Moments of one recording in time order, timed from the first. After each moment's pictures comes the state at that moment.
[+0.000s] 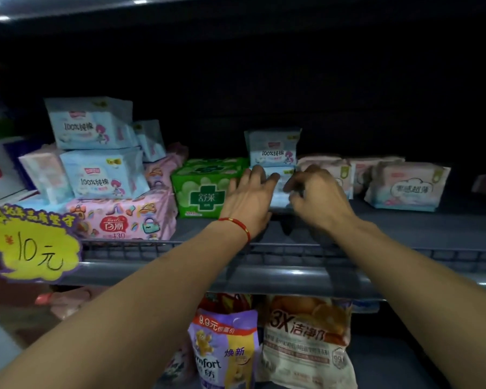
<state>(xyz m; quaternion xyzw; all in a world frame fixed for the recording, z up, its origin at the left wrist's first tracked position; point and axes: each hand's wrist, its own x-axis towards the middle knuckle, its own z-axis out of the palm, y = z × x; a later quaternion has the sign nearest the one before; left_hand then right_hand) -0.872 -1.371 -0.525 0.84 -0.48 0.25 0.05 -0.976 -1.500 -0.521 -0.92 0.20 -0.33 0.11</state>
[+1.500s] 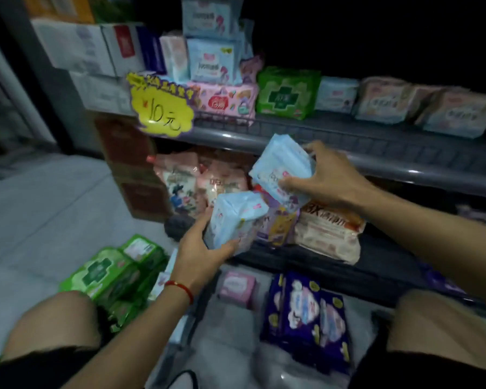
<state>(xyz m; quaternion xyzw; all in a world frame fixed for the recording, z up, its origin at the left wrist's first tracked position) -1.051 -1.029 -0.679 0.81 -0.17 -0.04 0.56 -1.091 -1.289 -0.548 -0.96 0.14 -0.11 0.22</state>
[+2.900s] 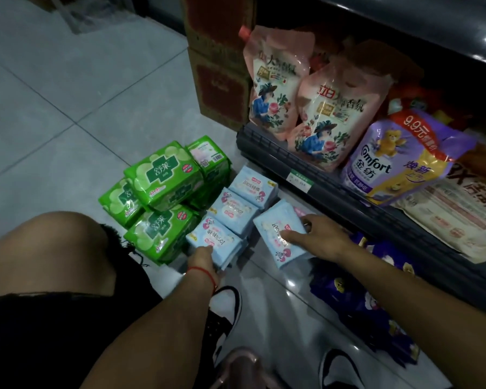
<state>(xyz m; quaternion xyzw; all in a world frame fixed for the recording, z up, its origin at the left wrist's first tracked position) -1.049 -0.915 -0.920 0.46 0.54 -0.20 0.67 -1.034 -1.164 -0.831 -0.87 0.15 0.29 0.36</state>
